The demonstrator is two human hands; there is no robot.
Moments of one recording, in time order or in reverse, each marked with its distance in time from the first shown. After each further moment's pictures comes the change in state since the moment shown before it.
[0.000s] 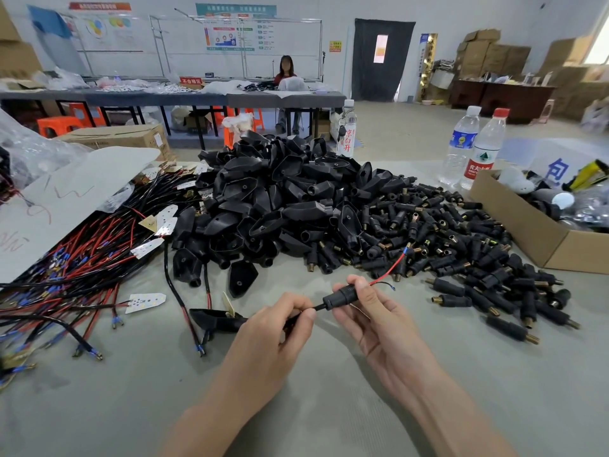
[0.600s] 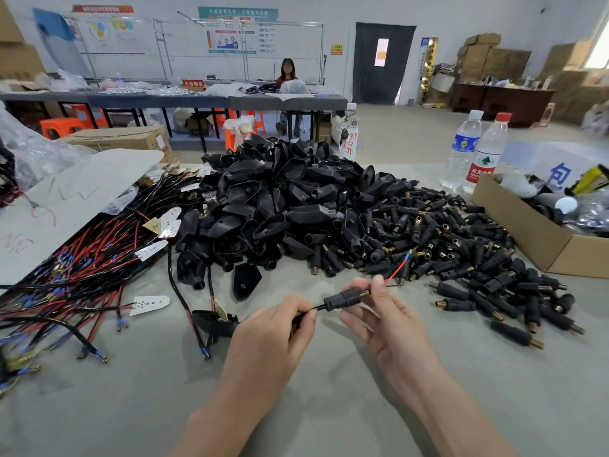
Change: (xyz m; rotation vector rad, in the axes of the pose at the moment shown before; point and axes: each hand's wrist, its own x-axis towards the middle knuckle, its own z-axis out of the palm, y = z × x) left_hand 0.002 0.003 -0.003 0.301 0.152 0.084; right_hand 0.005 0.002 -0.002 -0.133 0.082 -0.092
